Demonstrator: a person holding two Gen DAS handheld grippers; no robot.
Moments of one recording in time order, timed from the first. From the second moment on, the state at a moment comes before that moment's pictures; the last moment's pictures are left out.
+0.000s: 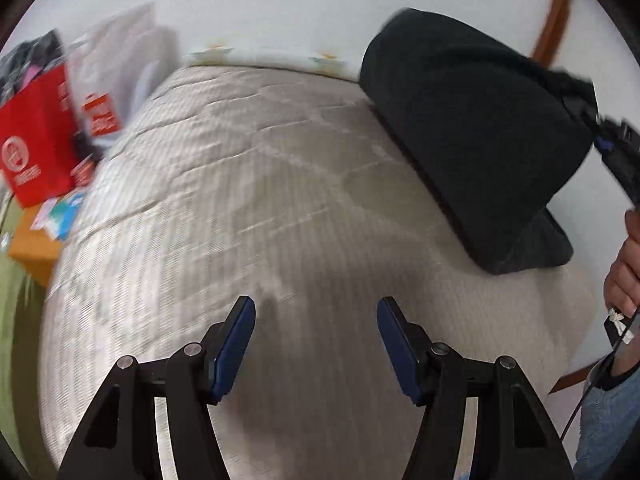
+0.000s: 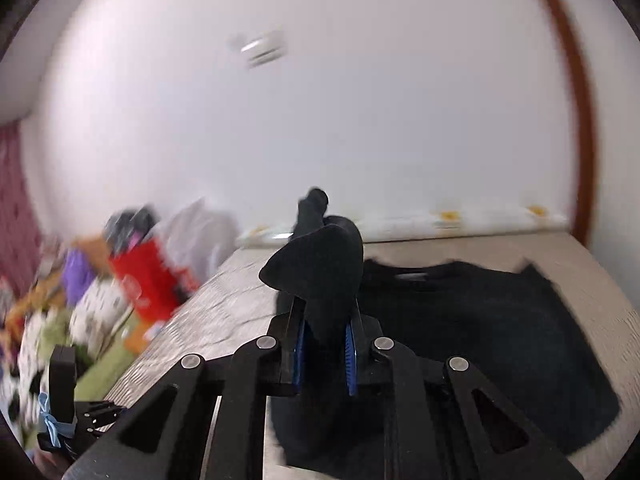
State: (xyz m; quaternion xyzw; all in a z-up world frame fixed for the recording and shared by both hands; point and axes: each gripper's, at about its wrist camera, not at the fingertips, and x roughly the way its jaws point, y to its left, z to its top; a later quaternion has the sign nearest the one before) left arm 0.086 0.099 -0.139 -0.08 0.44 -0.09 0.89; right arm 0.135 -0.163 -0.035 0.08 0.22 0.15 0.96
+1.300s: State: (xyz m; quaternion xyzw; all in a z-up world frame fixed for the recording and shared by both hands) left arm 0.157 -0.117 -0.161 0.01 0.44 -0.22 0.87; right arm 0.155 -0.362 -0.117 0.22 0.22 0.03 0.95
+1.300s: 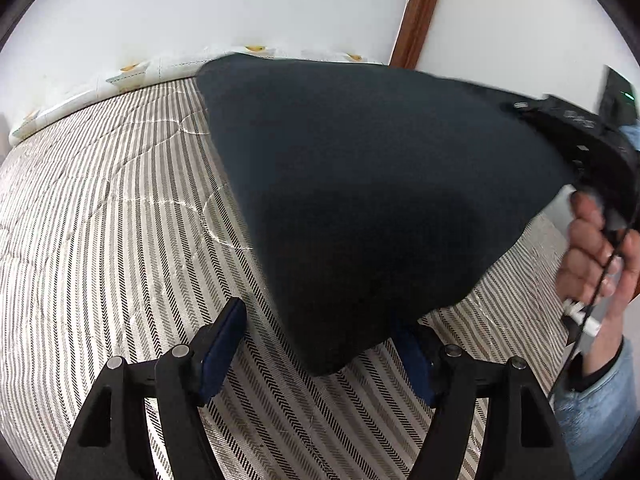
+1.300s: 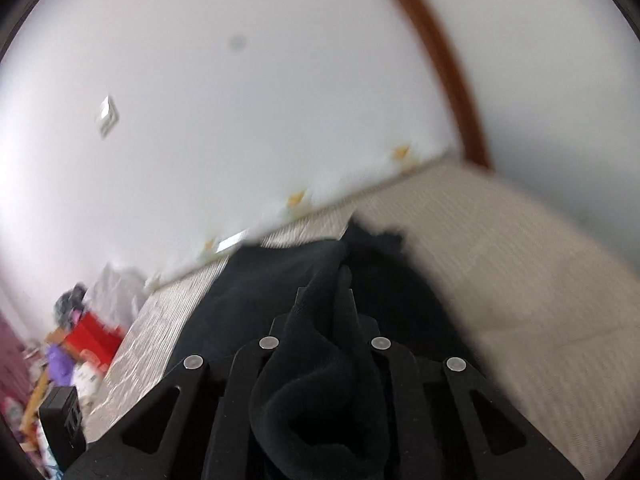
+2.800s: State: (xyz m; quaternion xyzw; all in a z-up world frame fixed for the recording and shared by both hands) left arm 0.146 -0.002 -0.122 -0.06 0.38 -0.11 0.92; right arm 0.212 -0.258 -0.156 0.20 0.36 0.07 0.91
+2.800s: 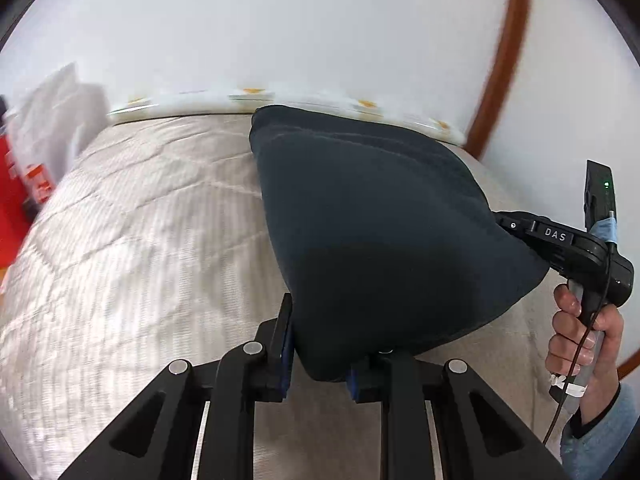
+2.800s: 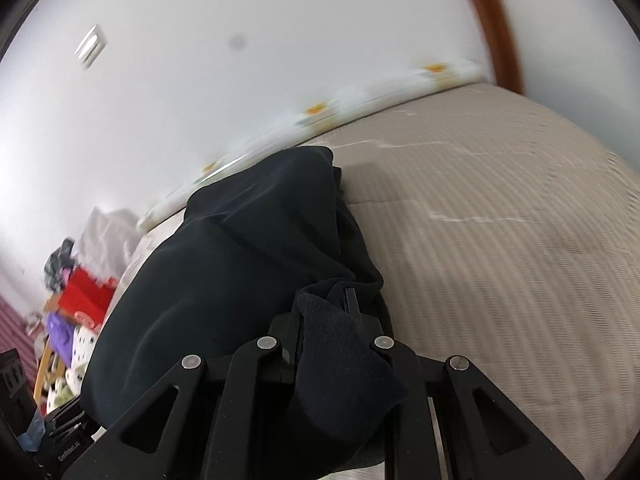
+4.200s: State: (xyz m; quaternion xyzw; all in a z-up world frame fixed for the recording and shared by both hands) left arm 0.146 0.024 -0.121 -0.03 0.41 -0.13 0.90; right arm 0.162 -0.232 -0.109 0.04 0.36 0.09 0.93
